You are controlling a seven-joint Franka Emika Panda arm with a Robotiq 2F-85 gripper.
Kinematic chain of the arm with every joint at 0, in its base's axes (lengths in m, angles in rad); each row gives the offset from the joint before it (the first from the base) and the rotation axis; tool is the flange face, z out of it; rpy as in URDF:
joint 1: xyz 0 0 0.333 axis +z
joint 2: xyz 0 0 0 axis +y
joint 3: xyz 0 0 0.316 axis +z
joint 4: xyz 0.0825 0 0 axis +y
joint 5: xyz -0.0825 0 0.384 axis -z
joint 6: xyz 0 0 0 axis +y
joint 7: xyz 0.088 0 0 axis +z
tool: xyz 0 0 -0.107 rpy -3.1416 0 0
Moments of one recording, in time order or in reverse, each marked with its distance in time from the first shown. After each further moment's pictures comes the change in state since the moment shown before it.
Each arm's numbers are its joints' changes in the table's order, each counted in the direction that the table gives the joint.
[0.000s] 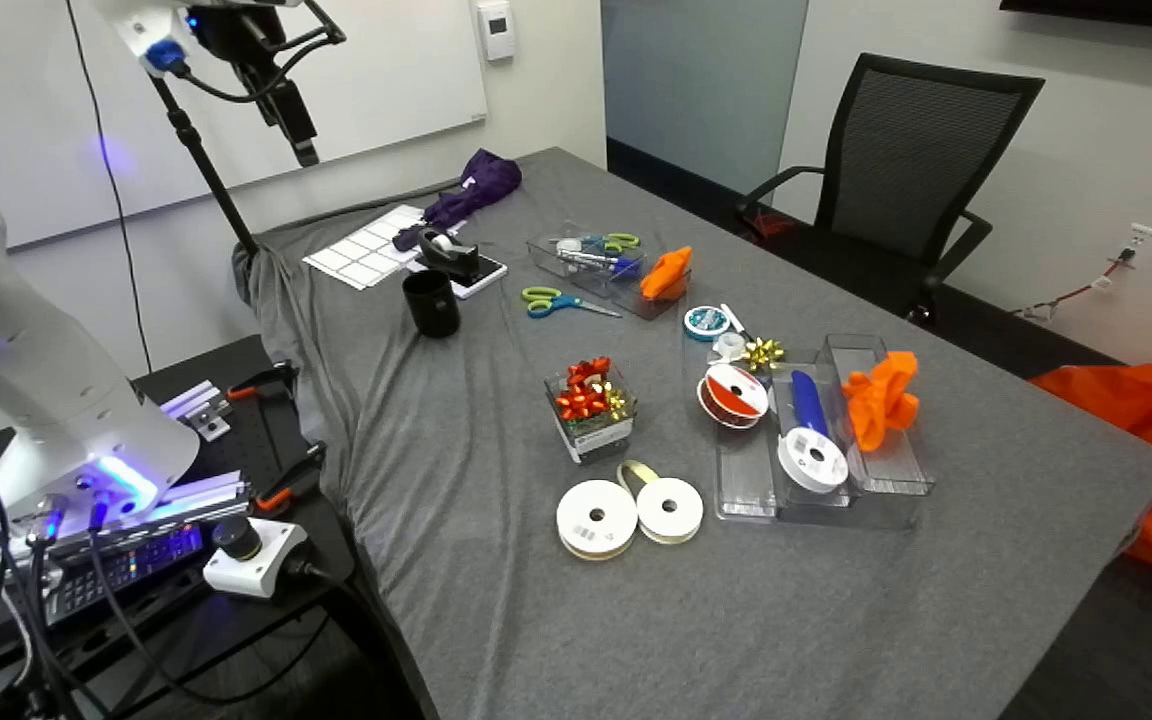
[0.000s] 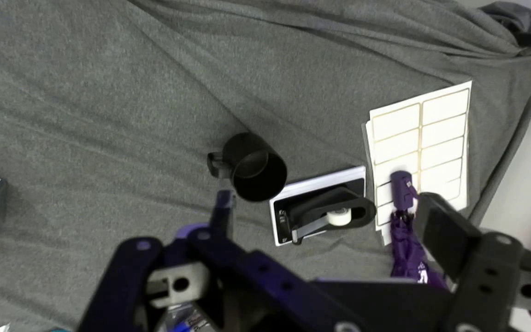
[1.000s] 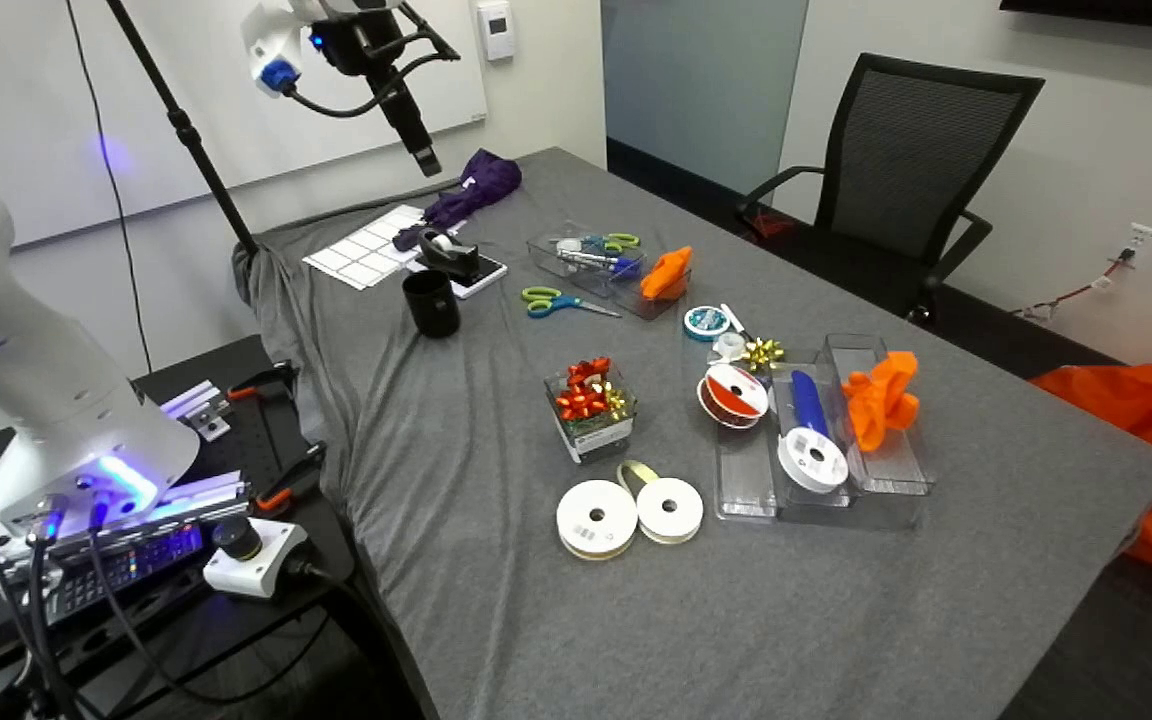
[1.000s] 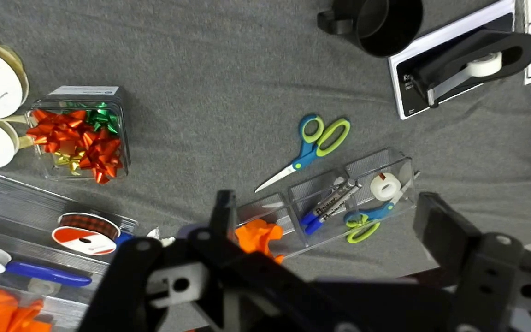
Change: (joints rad) arm -0.108 0.288 -0.017 -0.123 0.061 -0.366 -0.102
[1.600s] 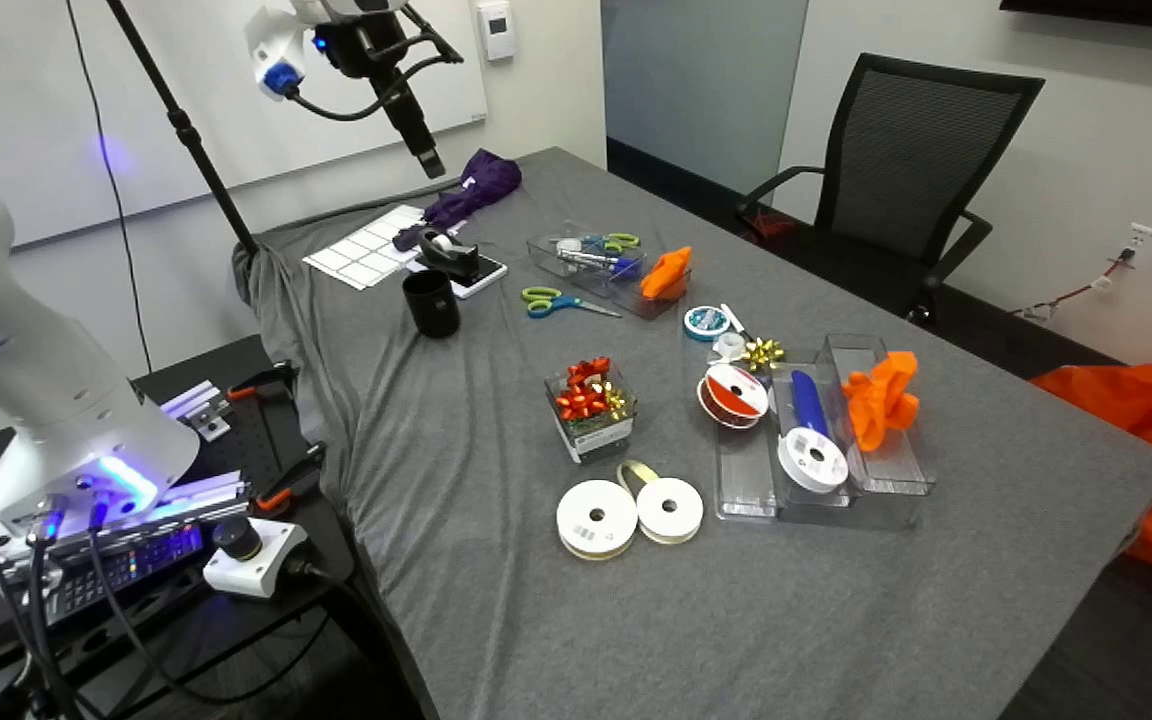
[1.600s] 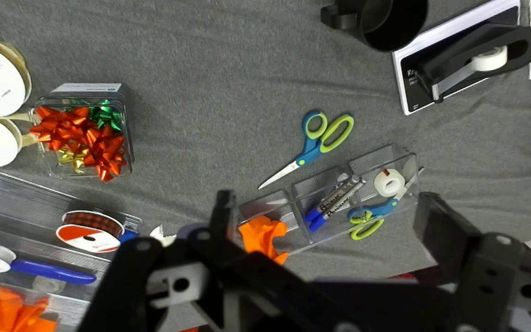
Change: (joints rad) arm -0.002 0.010 -0.008 0.000 0.000 -0.016 0.003
